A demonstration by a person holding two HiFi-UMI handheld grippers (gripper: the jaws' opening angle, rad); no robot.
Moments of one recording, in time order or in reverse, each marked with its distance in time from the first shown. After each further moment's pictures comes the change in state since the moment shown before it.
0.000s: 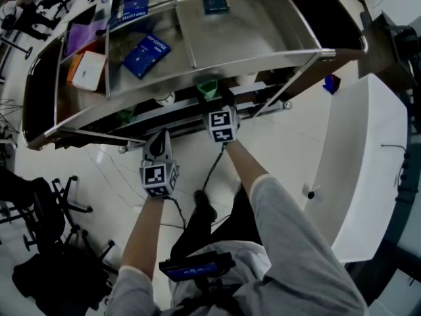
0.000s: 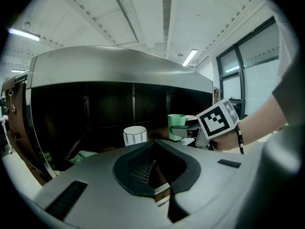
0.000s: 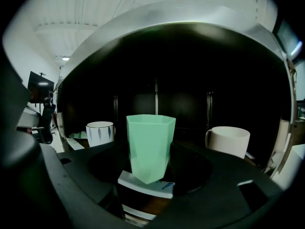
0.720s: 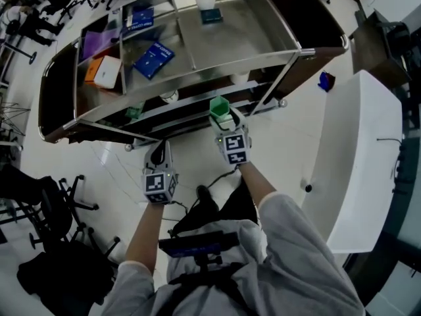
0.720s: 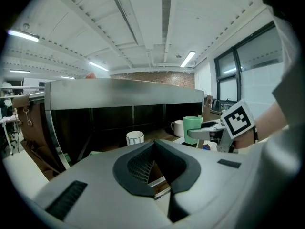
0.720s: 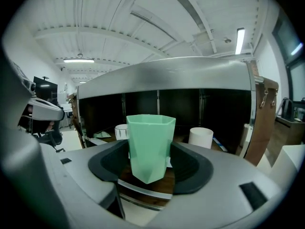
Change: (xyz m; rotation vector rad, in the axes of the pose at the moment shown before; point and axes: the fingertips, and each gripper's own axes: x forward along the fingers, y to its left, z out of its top) left arm -0.084 -0.014 0.028 -0.001 0.018 -0.030; right arm -0.131 0.013 0.011 0.015 0.058 0.022
